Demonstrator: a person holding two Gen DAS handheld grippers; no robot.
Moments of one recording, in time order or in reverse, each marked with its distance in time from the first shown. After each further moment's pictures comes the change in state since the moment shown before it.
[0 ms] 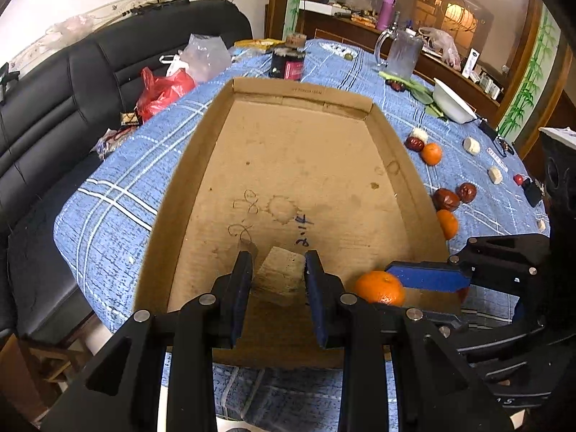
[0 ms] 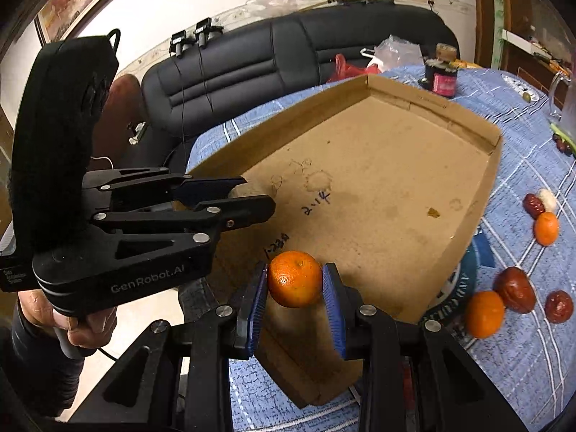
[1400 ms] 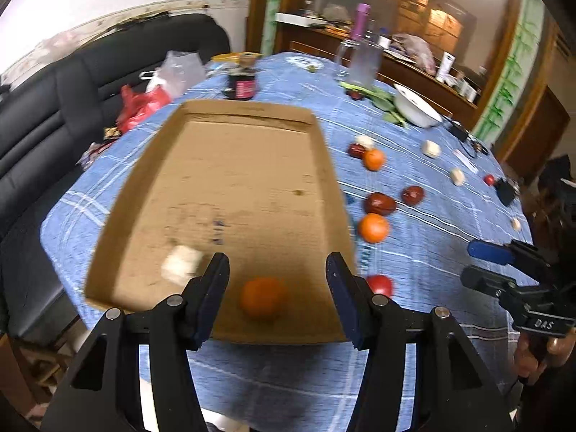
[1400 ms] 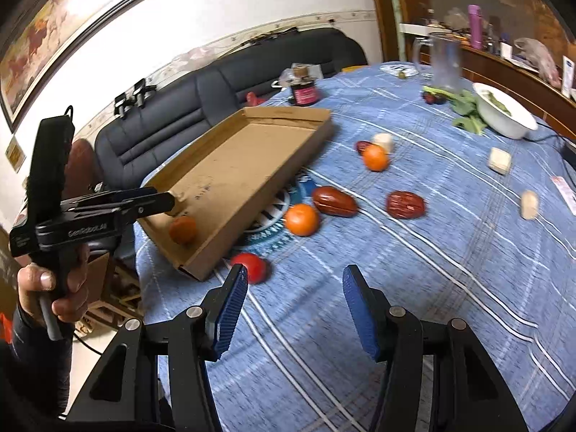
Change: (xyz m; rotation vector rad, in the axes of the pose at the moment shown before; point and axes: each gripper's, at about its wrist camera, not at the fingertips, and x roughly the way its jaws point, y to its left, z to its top) left arm -0.035 -0.070 -0.002 0.032 -0.050 -0.056; right arm -0.140 -0.090 -0.103 0.250 -0.180 -0.181
